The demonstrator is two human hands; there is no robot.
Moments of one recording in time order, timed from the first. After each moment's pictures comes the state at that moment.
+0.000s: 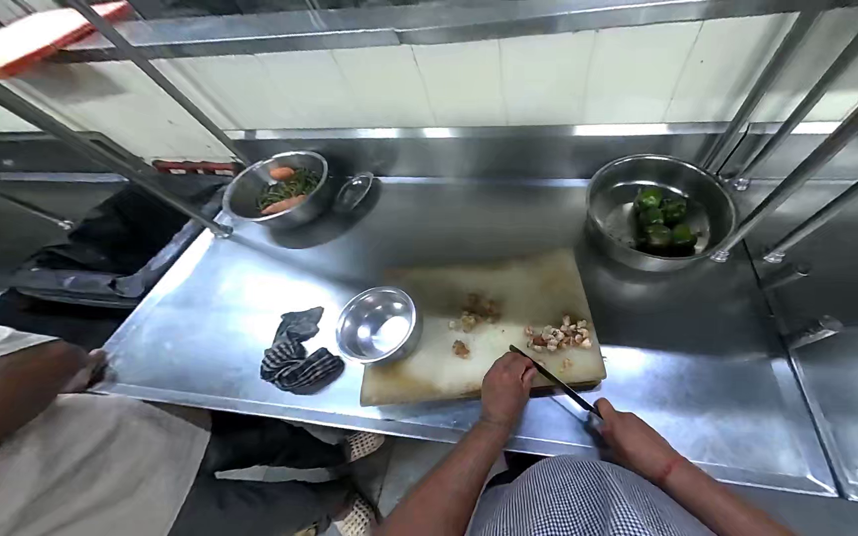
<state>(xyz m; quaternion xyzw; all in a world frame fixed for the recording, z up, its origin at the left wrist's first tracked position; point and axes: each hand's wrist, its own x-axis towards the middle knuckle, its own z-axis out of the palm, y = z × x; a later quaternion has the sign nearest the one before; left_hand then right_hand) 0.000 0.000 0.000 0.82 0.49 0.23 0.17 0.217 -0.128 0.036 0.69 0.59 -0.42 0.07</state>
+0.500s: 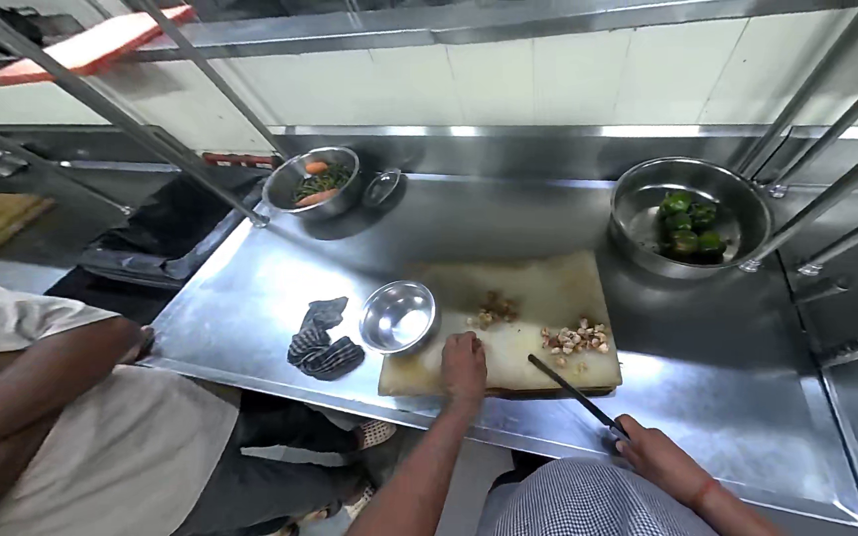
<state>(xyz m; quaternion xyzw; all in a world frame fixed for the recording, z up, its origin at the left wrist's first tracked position) -0.063 0.046 0.023 0.69 0.68 0.19 0.18 0.240 -0.142 0.033 0.66 0.58 -0.47 0.02</state>
